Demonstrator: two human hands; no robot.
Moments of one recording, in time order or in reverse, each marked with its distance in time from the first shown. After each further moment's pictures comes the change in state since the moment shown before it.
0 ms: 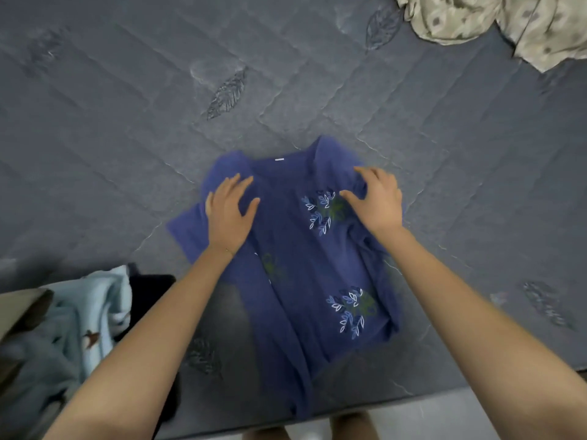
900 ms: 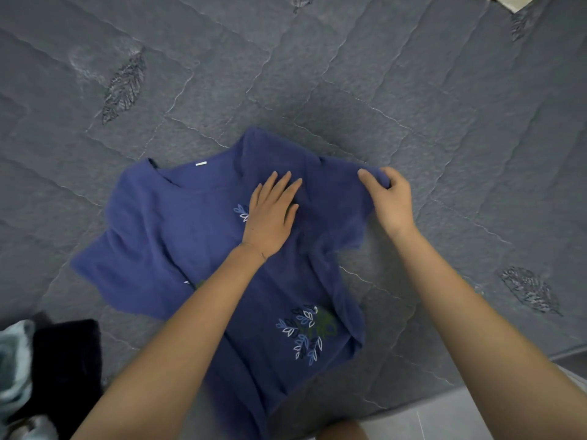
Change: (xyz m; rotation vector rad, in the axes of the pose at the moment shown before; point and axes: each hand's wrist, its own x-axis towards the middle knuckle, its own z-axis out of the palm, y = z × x) left_hand 0.027 0.114 0.158 0.114 -0.383 0.301; right_hand 0.039 0.129 -0.014 0.825 0.130 0.347
